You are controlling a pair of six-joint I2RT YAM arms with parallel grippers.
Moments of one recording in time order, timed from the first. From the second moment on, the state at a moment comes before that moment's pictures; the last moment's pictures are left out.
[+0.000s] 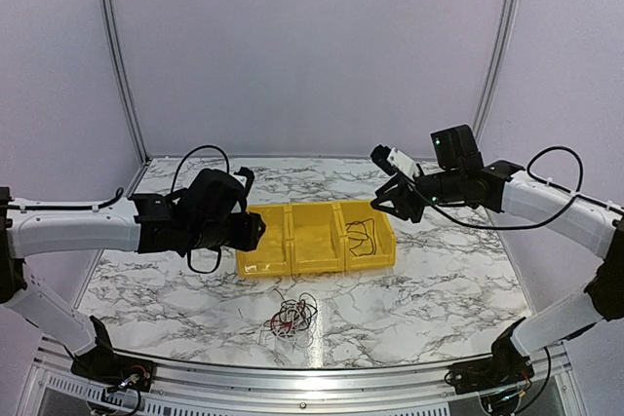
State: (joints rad) left arm -0.91 1.44 1.00 -0.28 -0.37 -0.48; right arm 0.51 1.36 1.09 -0.38 -0.40 -0.43
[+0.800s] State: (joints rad) left arm -1.06 1.48 0.66 -0.03 0.03 -0.91; right arm 0.67 1.41 0.87 -0.24 -0.66 -0.53
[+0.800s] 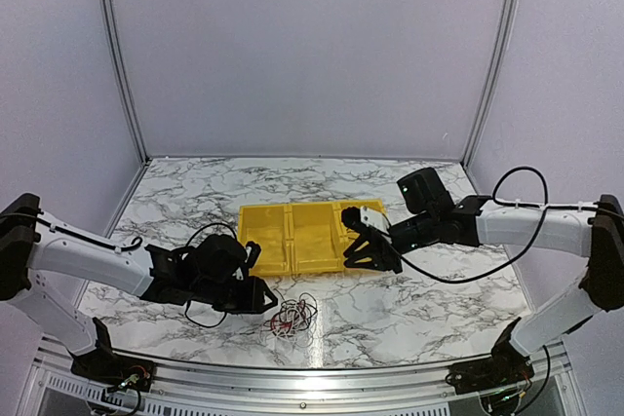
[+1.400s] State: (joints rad) left arm -1.07 1.49 0.64 0.07 0.05 -0.95; right arm 0.96 1.66 0.96 -0.30 -0.65 -0.55
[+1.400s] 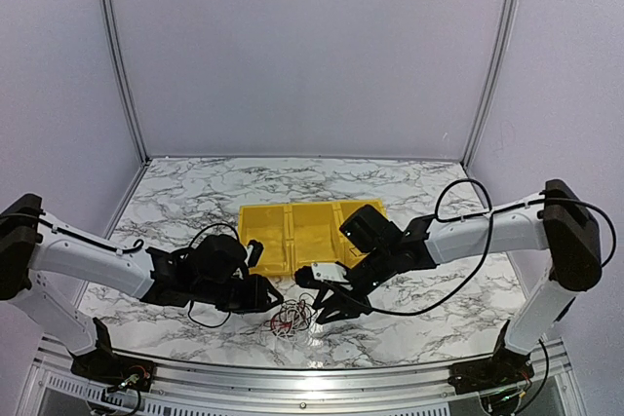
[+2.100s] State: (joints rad) left arm -1.08 1.44 0.58 0.08 -0.02 -0.96; right arm 0.96 1.80 1.08 -0.33 -0.66 -0.44
